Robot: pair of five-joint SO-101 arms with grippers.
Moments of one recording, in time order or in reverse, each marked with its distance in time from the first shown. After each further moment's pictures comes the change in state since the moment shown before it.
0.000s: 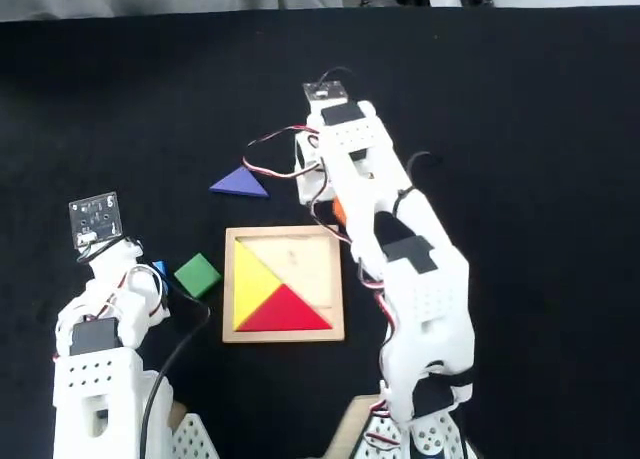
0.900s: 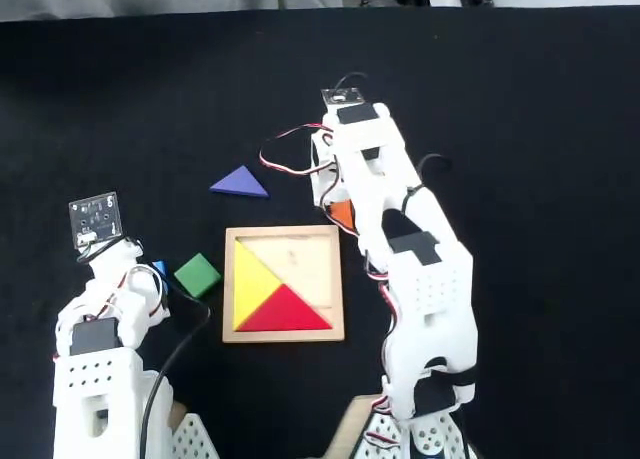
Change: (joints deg) left arm 0.0 0.0 0.0 0.0 0.0; right arm 2.8 2.0 0.0 0.0 0.6
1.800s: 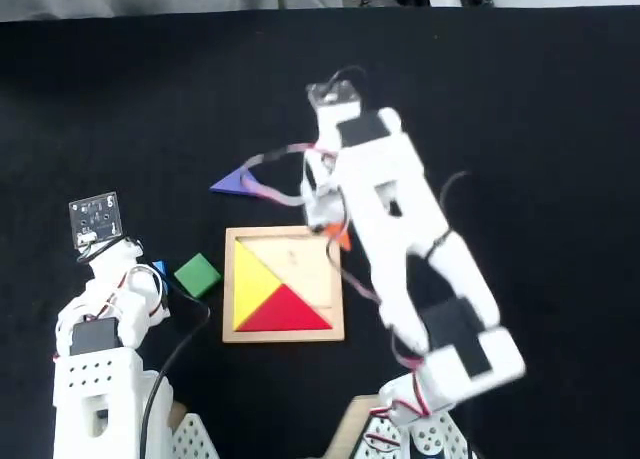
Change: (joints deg) left arm 0.0 0.0 0.0 0.0 0.0; right arm -6.2 -34.2 22.3 7.1 0.1
